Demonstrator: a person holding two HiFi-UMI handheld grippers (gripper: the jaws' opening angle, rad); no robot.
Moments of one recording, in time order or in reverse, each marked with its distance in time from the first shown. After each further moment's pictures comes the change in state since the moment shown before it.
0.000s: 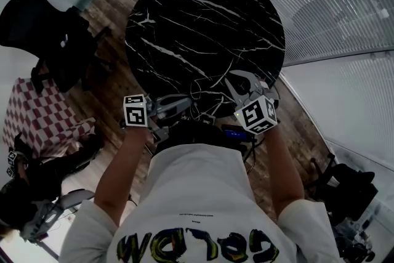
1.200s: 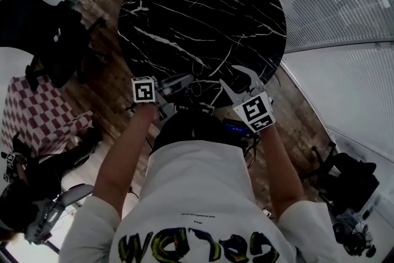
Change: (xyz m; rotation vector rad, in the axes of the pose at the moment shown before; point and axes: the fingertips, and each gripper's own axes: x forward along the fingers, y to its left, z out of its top) left arm 0.008 0.105 -0.007 -0.123 -0.031 0.104; right arm 0.008 0.030 -0.033 0.282 -0.028 0.023
